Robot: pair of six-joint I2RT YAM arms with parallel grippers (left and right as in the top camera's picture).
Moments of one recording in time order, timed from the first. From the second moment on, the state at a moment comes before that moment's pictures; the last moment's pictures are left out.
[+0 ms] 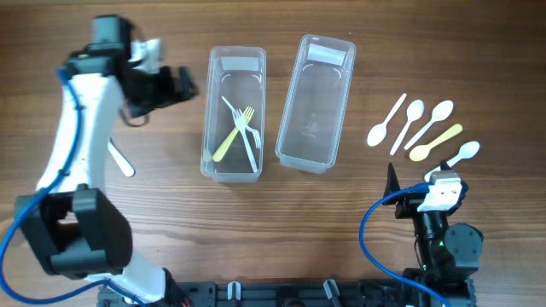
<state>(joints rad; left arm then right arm) 0.10 1.78 1.56 -1.06 0.31 -0.19 -0.06 0.01 0.10 -0.24 -0.08 -0.07</state>
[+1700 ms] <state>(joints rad) 0.38 1.78 1.01 -0.55 -0.11 -0.47 -0.06 0.01 0.10 -0.24 -0.08 -0.07</state>
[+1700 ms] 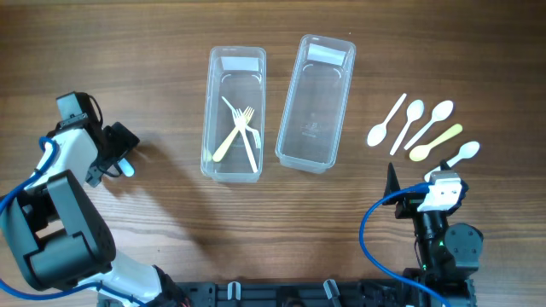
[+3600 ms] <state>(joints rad) 0.40 1.79 1.10 -0.54 -0.04 -0.42 -0.06 0.01 0.10 -0.24 -0.08 -0.07</state>
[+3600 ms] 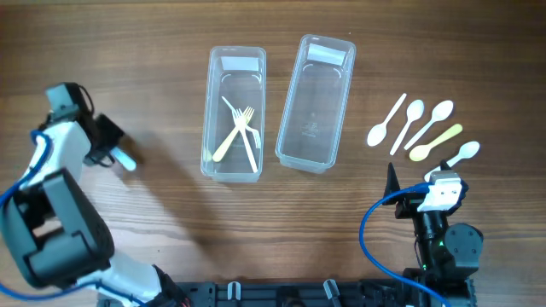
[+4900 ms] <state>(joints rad) -0.07 1.66 1.22 -0.55 0.59 -0.01 -0.06 0.01 0.10 -0.24 -0.08 -0.07</state>
